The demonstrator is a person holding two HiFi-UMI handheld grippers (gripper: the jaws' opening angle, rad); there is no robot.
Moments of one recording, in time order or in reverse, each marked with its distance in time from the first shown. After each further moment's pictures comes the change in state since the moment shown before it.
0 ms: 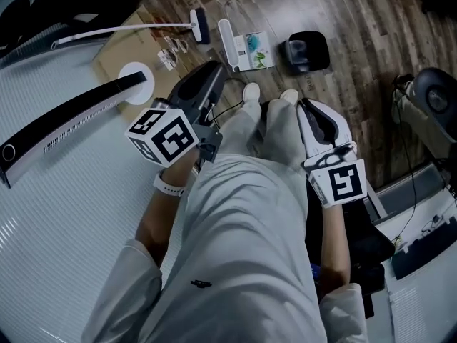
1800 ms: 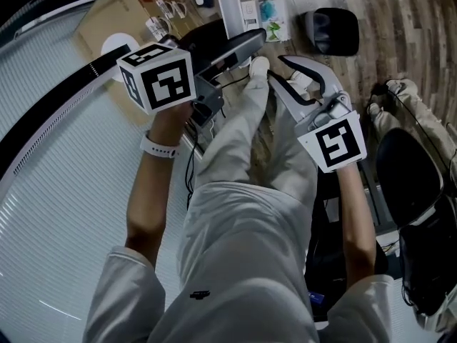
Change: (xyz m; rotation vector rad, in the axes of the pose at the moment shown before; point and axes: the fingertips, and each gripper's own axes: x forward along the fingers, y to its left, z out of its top) left arm 0.125 0.111 -0.061 -0.068 0.248 -0.200; right arm 0.174 0.010 -0.120 -0.225 0.134 0.389
